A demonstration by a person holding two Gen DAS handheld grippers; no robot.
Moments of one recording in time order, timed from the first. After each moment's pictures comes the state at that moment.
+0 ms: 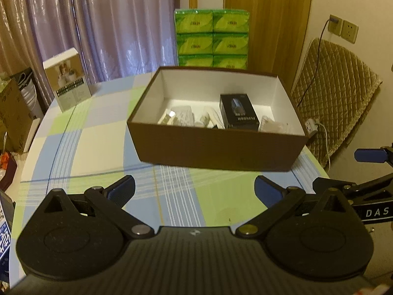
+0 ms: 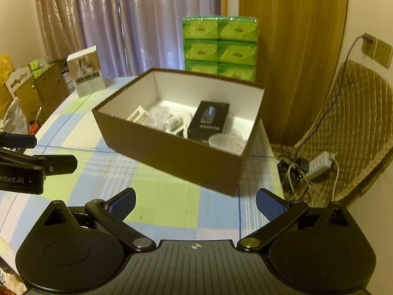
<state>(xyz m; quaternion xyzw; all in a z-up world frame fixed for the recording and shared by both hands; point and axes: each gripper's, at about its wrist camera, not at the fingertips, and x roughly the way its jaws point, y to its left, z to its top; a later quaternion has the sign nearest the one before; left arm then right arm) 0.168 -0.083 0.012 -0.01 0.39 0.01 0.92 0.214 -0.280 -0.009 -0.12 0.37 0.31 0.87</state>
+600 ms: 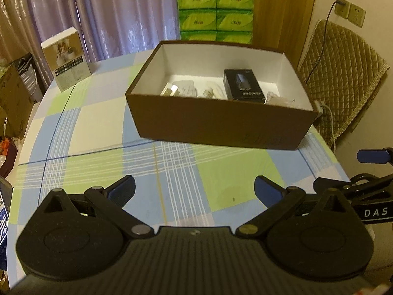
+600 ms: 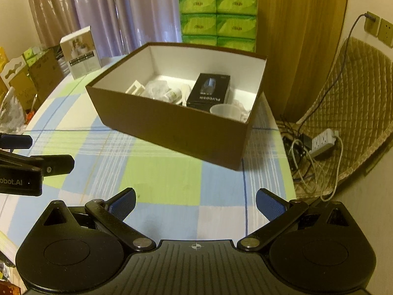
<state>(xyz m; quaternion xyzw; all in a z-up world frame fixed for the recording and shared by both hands) 0.171 -0.082 -0.014 -0.01 0.43 0.02 0.90 0.216 -0.276 -0.035 -0.12 0.42 0.29 0.85</state>
